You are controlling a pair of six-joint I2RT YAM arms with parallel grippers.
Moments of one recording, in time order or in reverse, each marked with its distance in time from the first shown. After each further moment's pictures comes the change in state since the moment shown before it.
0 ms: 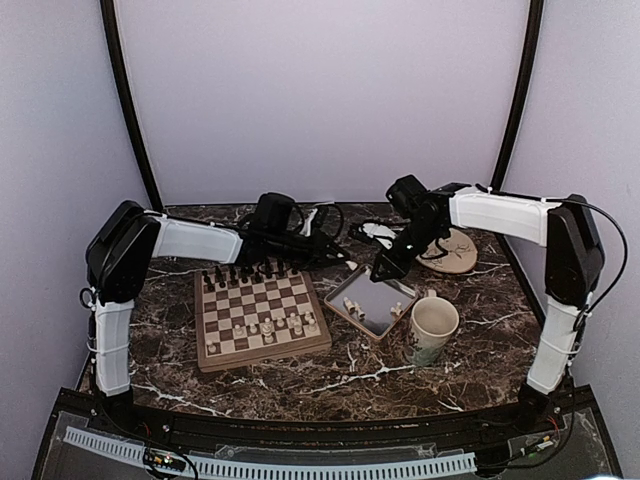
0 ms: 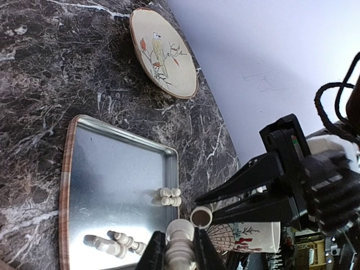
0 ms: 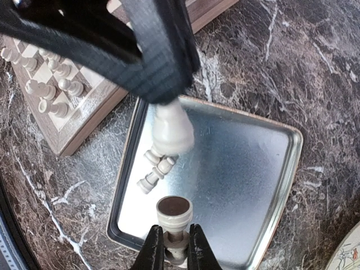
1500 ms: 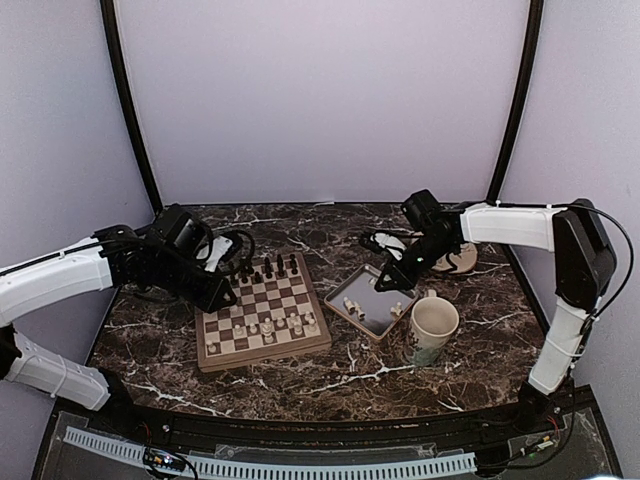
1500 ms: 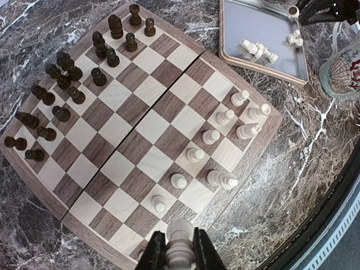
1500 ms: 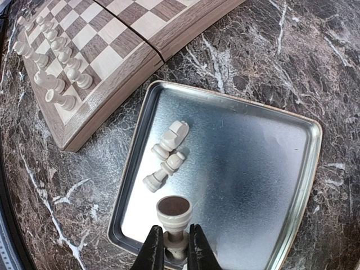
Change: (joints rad) left arm -0.047 -0.896 -0.442 -0.954 -0.628 0.589; right arm -0.052 -0.074 -0.227 0.187 -0.124 -0.008
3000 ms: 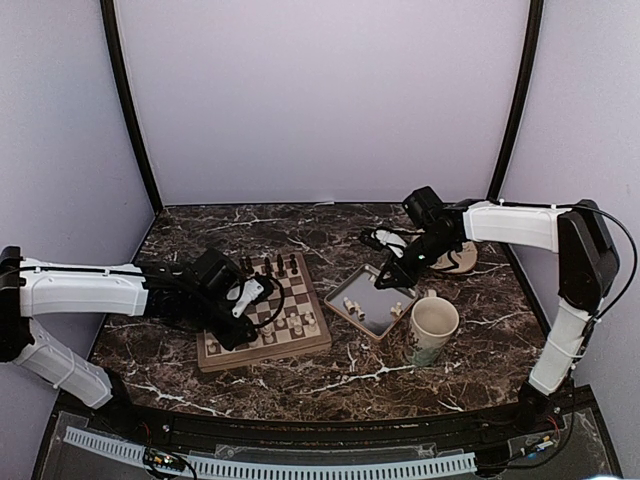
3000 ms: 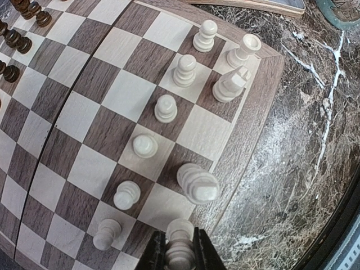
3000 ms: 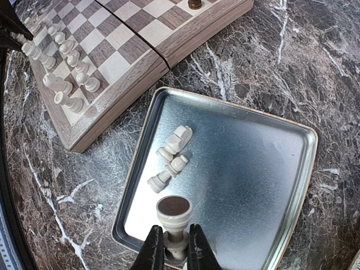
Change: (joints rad) left arm -0.129 0.144 -0.196 0.258 -0.001 0.105; right arm 0.000 -0.019 0.008 -0.008 -0.008 -0.016
